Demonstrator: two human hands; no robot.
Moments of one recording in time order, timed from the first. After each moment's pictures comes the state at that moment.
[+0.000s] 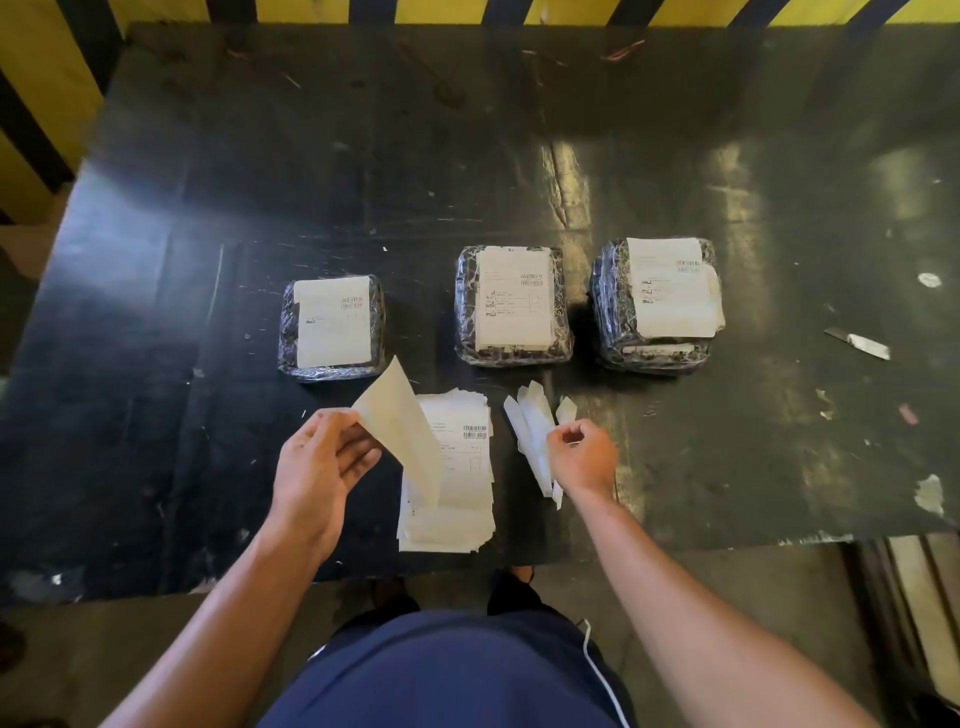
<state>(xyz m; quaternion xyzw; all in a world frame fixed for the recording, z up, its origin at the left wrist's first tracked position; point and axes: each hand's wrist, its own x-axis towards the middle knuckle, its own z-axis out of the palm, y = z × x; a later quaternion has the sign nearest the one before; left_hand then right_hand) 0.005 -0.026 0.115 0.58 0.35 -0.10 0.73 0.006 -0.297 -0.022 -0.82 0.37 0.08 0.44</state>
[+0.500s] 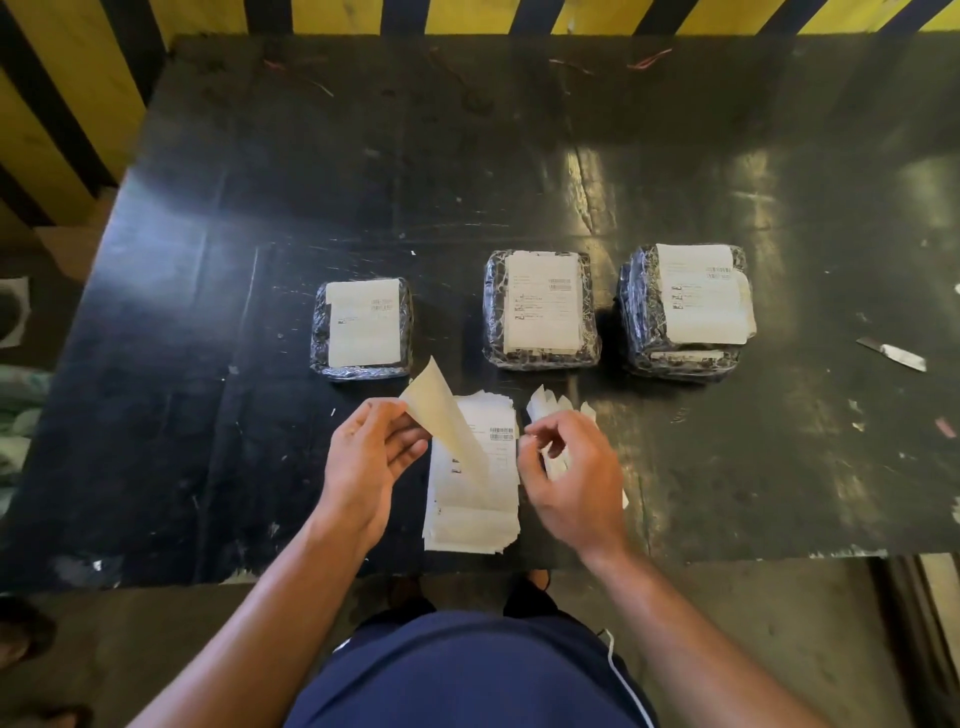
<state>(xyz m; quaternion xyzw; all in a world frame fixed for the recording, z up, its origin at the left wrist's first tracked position) 0.008 -0.036 0.124 0.57 0.34 -0.12 0.74 -0.029 -0.243 0.074 -0.89 0.03 -0.11 0.44</state>
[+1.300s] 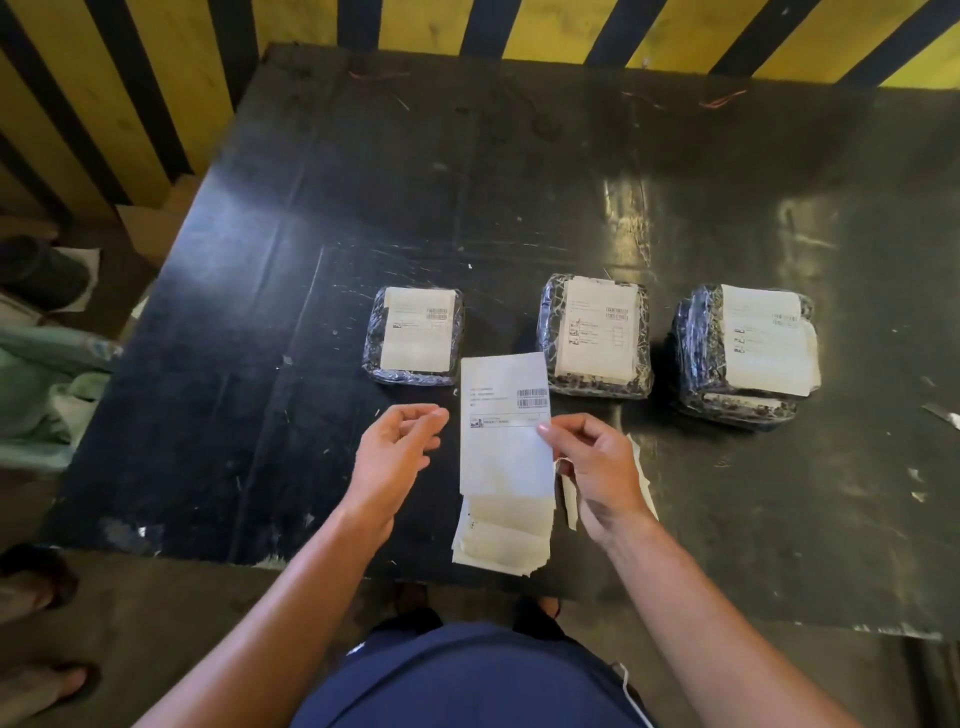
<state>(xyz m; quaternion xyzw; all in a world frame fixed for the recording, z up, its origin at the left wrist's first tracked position) 0.013 0.000 0.107 0.69 0.31 -0.13 0.64 0.022 -0.215 0.083 -0.64 0.27 0.14 0.70</state>
